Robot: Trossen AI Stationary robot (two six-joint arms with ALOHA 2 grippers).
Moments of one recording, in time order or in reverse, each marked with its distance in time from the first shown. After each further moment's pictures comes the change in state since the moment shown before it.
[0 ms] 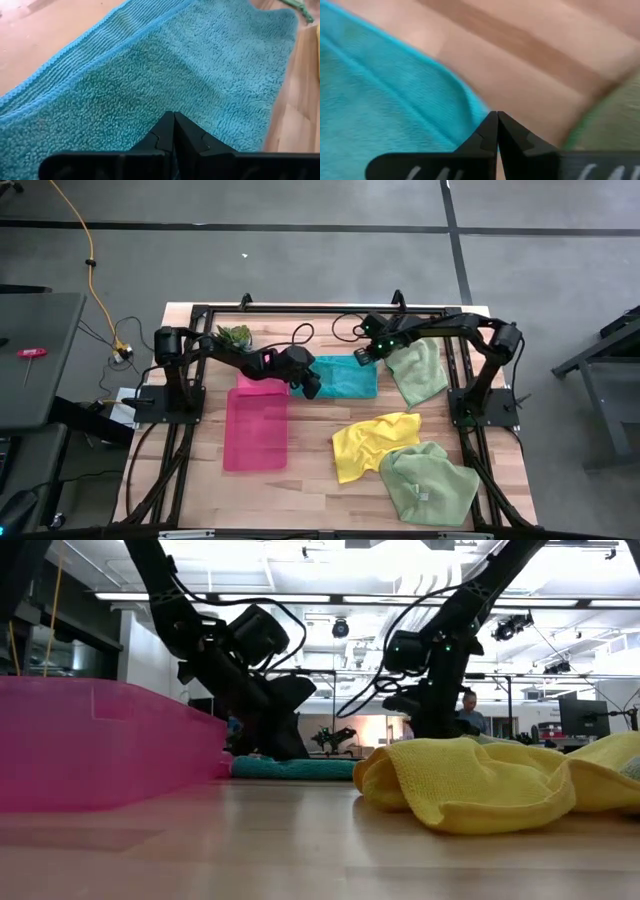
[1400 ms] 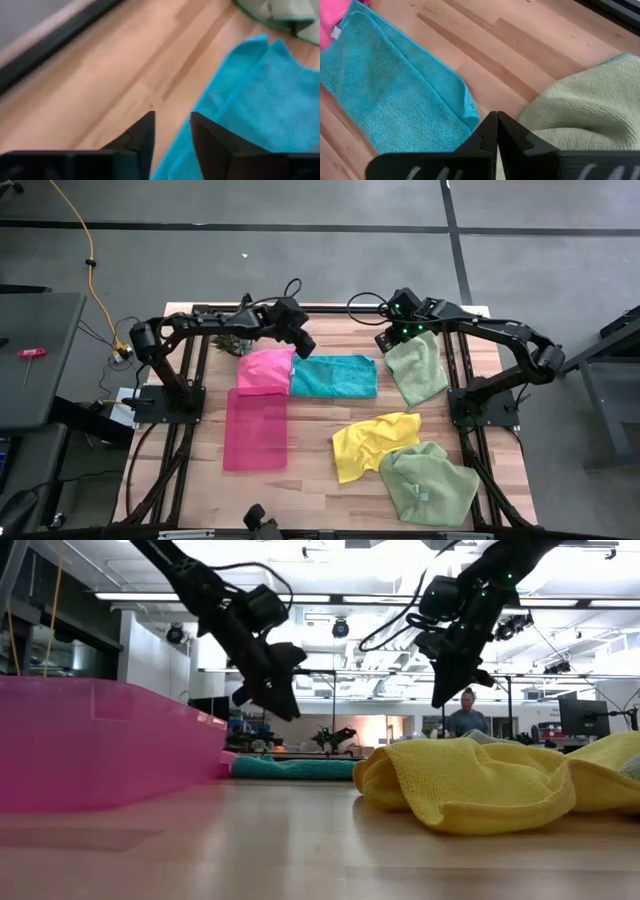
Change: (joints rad) left arm 0.287 -0.154 0.277 -0.532 0.066 0.248; right arm -0.104 -0.350 0.000 -0.160 -0.060 -0.230
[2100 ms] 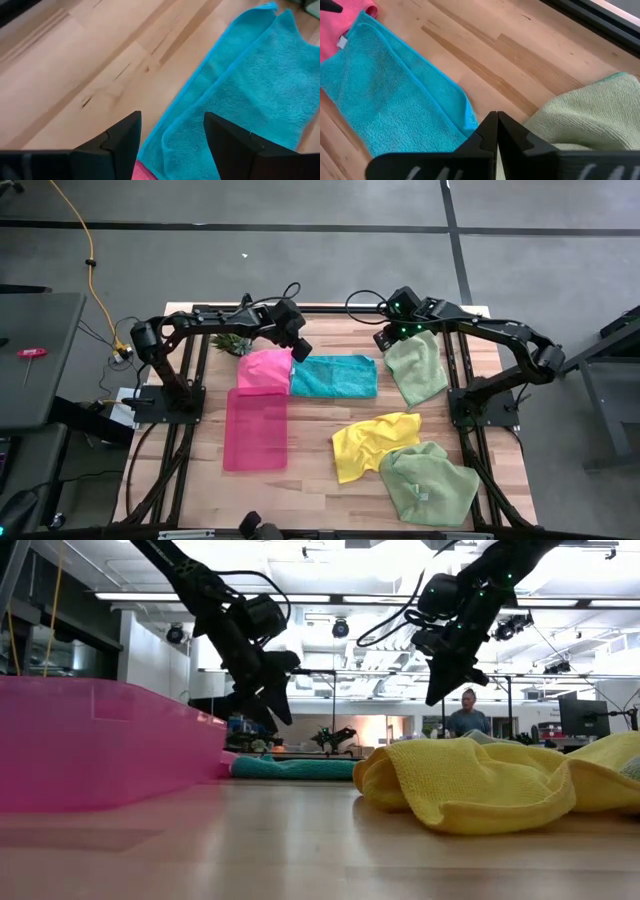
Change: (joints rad) left arm -0.008 0.007 0.005 -0.120 0.036 -0.045; right arm 0.000 0.000 -0.001 0.052 0.015 -0.016
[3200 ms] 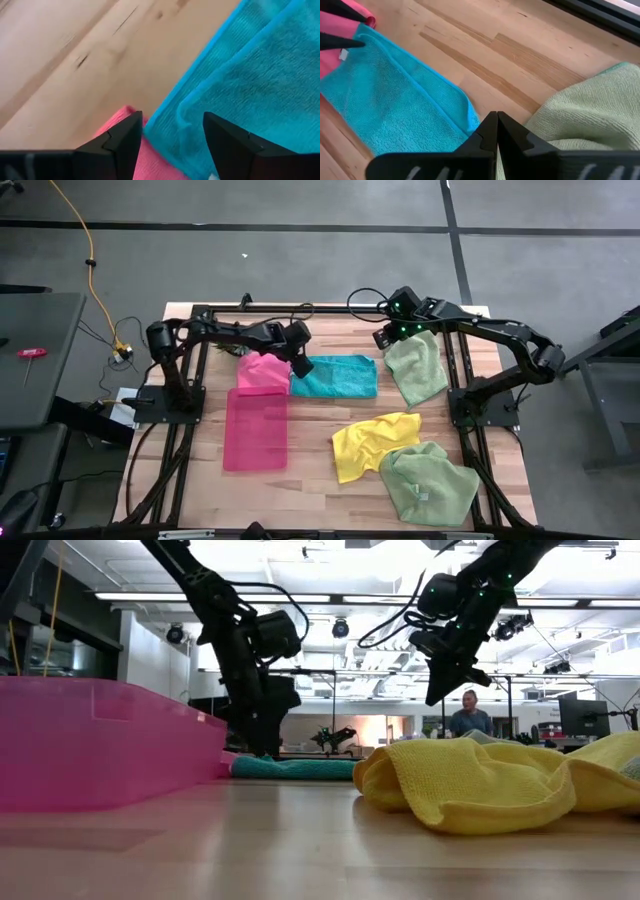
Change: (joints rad) left arm -0.125 0.115 0.000 -0.059 -0.232 -0.018; right arm 0.000 0.000 0.000 0.001 0.002 0.080
